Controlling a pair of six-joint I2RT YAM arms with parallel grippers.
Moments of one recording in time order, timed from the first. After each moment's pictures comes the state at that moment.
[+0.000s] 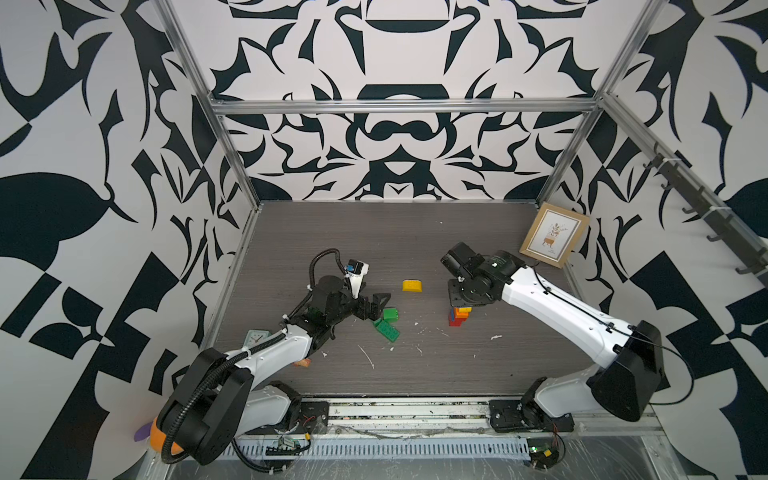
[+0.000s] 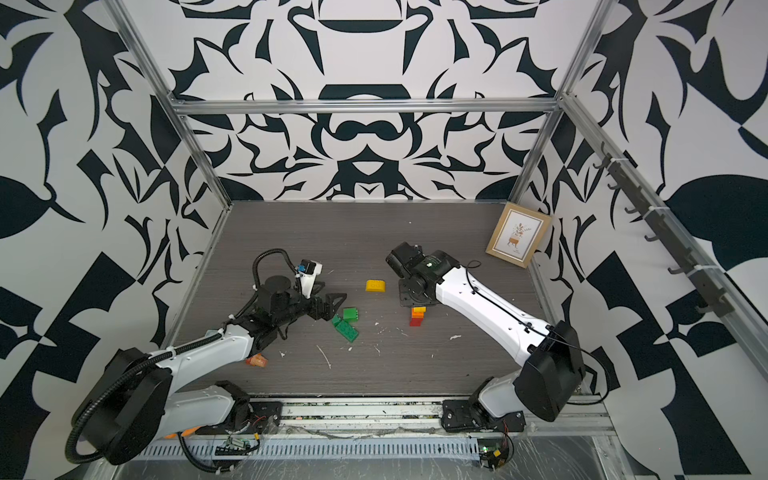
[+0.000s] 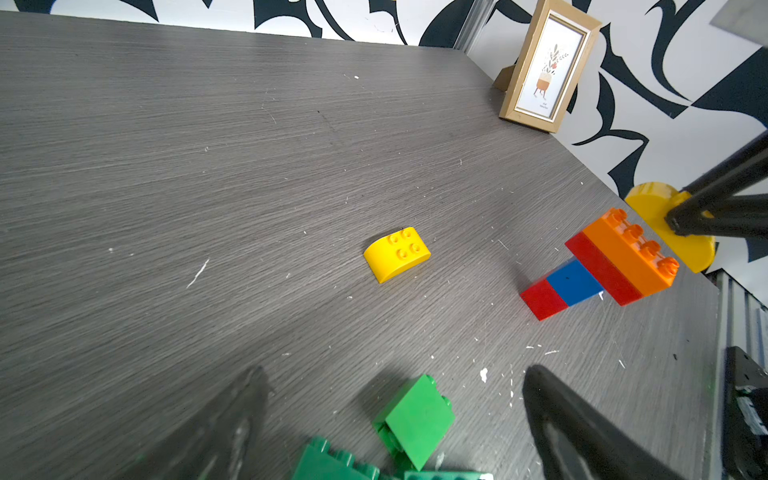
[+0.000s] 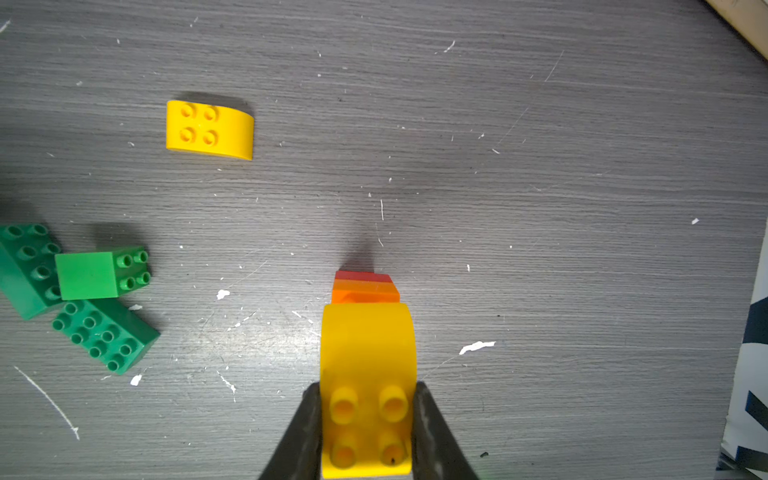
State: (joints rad) left arm -0.54 1.23 0.43 0.38 0.30 -0.25; right arm 0.70 1.43 1.26 -1.13 0.24 0.63
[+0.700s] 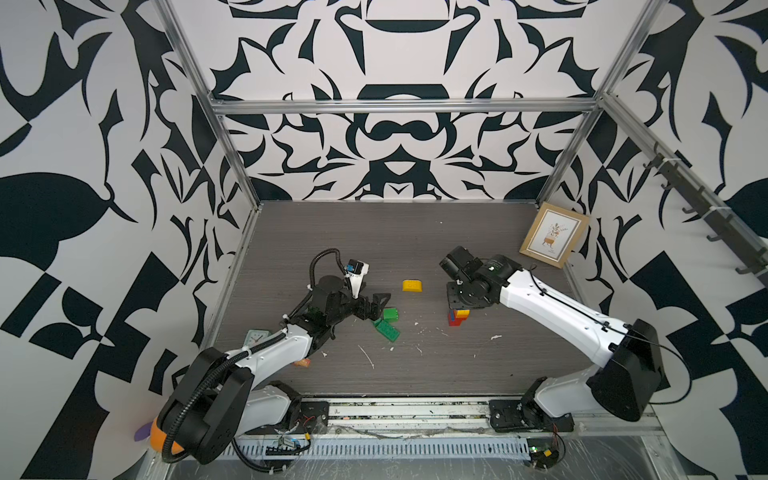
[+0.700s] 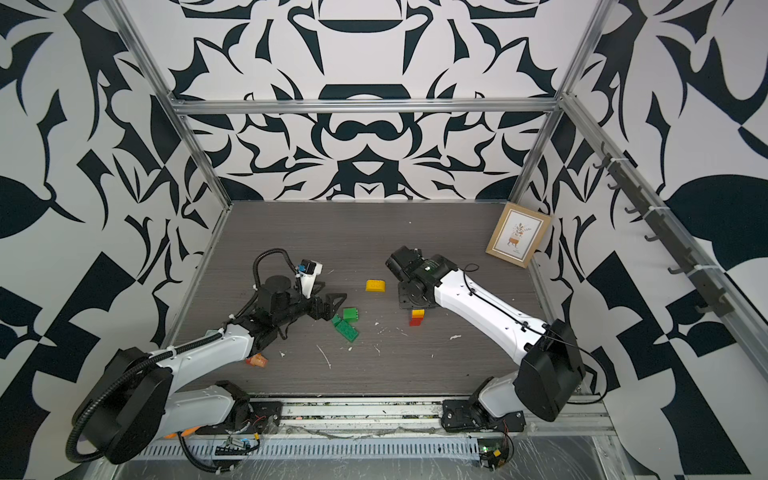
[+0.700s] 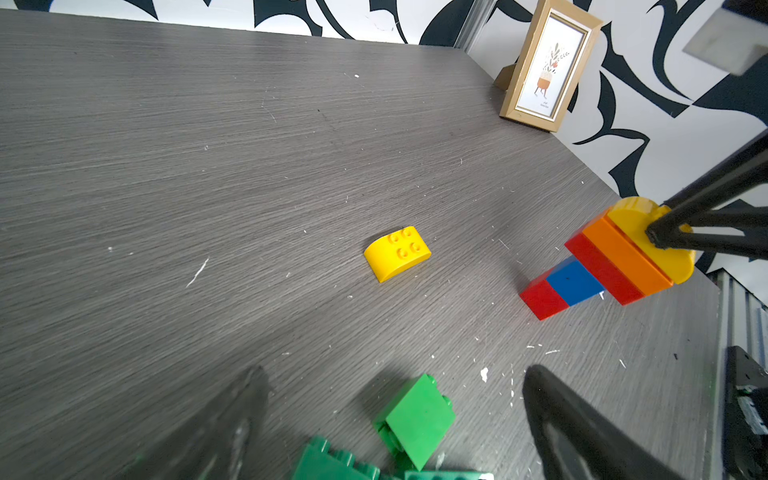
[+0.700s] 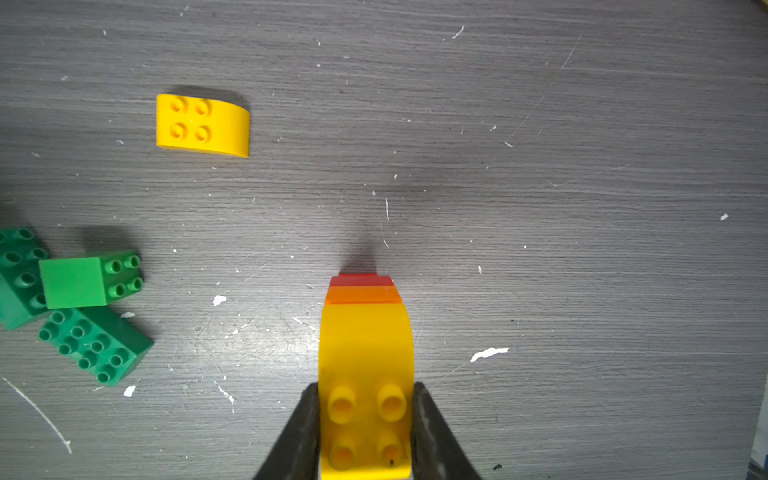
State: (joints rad) left arm -0.54 1.24 0.43 0.38 0.30 -0.25; right arm 0.70 1.43 1.20 -1.08 0.23 0.65
